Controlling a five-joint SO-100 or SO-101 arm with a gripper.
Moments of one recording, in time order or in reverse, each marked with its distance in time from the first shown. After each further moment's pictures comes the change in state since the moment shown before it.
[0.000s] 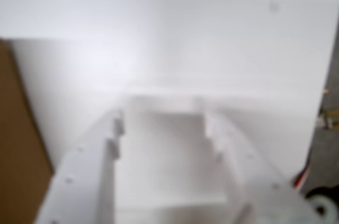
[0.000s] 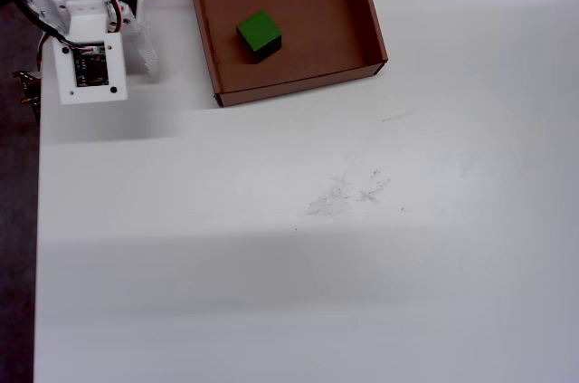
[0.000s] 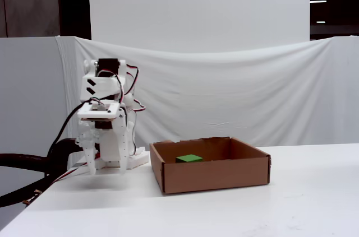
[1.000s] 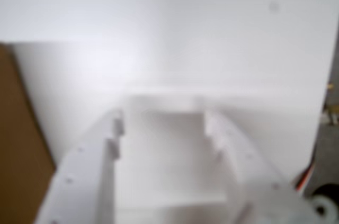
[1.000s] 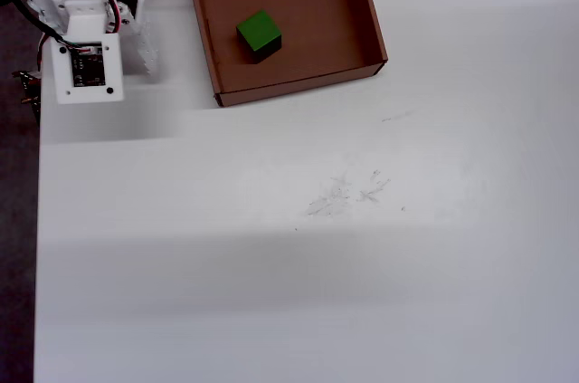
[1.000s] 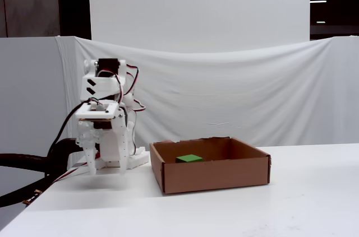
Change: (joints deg) arm 0.0 0.0 0.0 0.2 1.8
